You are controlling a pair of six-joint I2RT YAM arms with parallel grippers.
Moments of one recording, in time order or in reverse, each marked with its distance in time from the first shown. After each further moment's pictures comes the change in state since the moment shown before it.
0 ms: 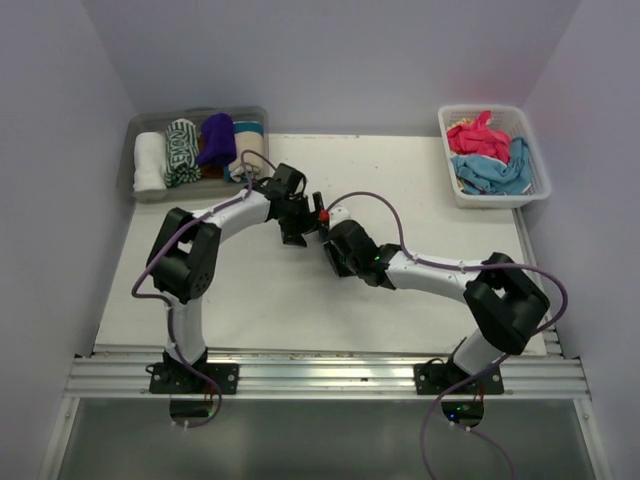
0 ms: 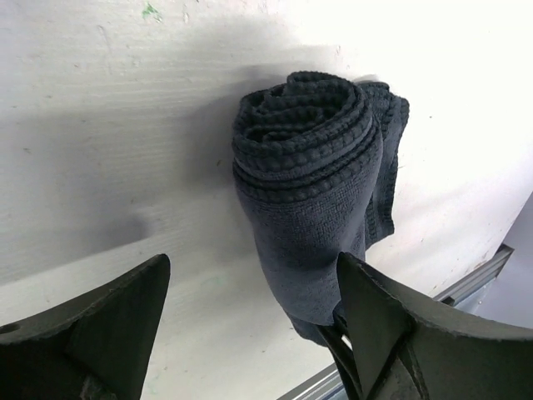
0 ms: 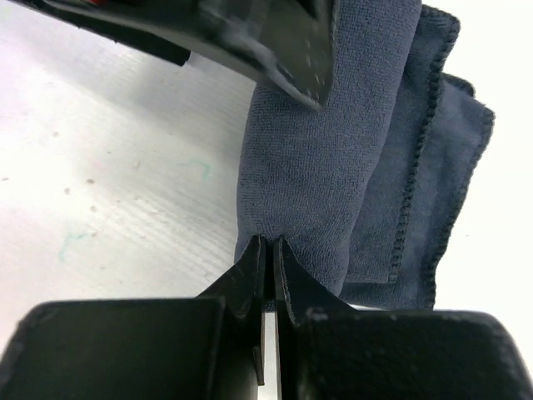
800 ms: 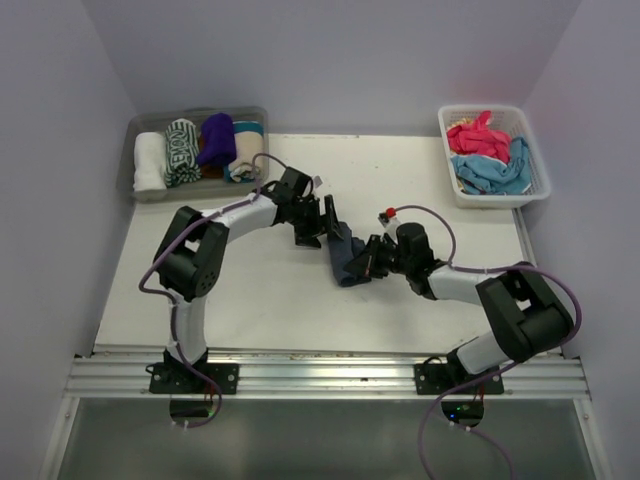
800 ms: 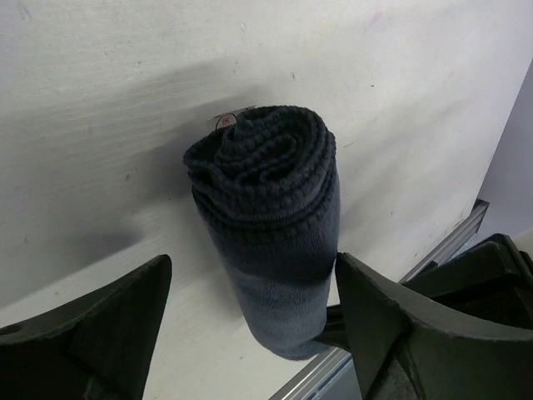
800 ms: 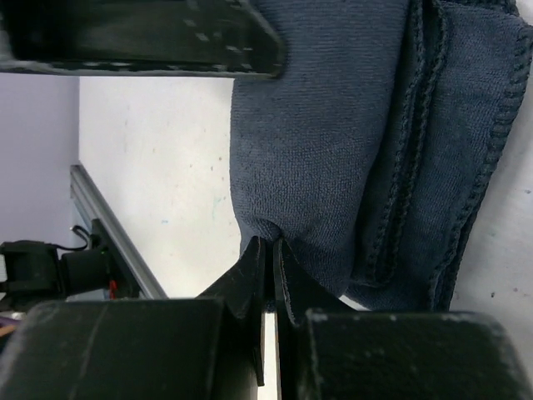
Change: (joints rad) left arm -0.028 0.007 -0.016 0.115 0.119 0.023; right arm -0.396 -0.112 -0.401 0.528 -0.756 0.491
